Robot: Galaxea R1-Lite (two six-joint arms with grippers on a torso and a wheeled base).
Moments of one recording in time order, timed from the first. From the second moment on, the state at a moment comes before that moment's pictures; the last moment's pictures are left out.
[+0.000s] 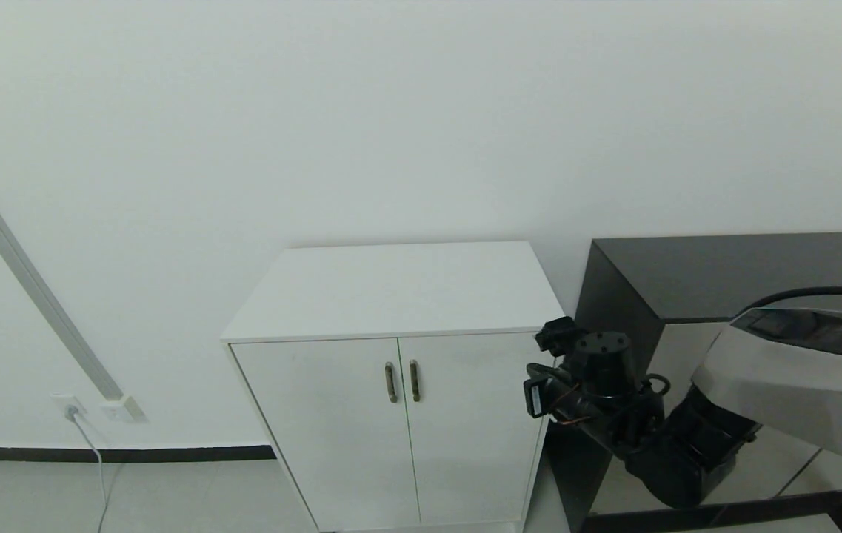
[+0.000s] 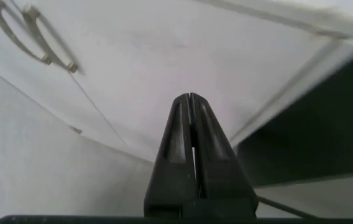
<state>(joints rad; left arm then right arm) 0.00 0.00 0.00 0.00 -0.03 0.01 0.56 2.25 -0.84 -1.10 -0.20 0.03</state>
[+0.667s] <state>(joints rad) 0.00 0.00 0.00 0.00 -0.03 0.01 0.32 1.94 -0.29 -1.36 -0.19 -0.01</state>
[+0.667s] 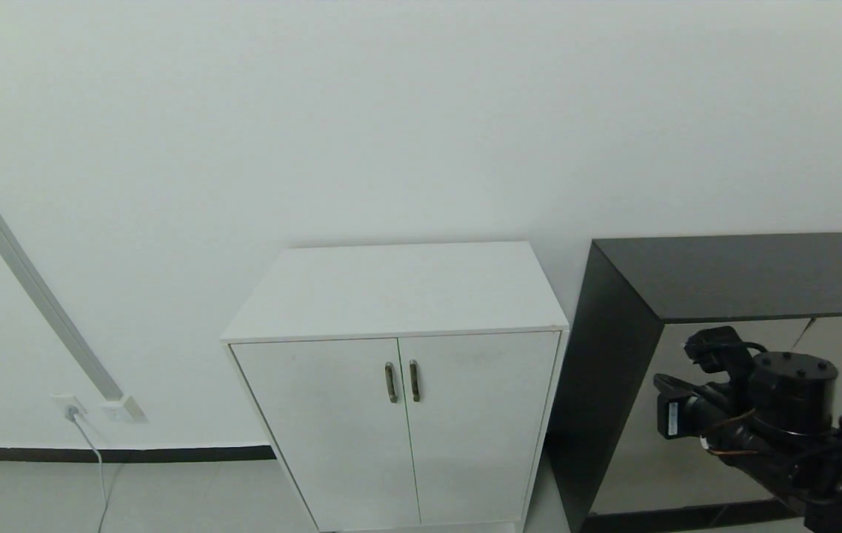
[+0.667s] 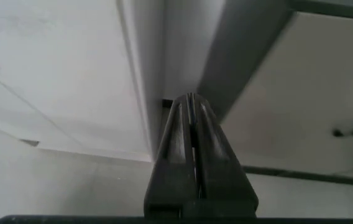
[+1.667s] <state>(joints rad) 0.00 0.00 0.00 0.00 -0.03 0.01 0.21 1.43 0.00 -1.12 -0.19 -0.01</state>
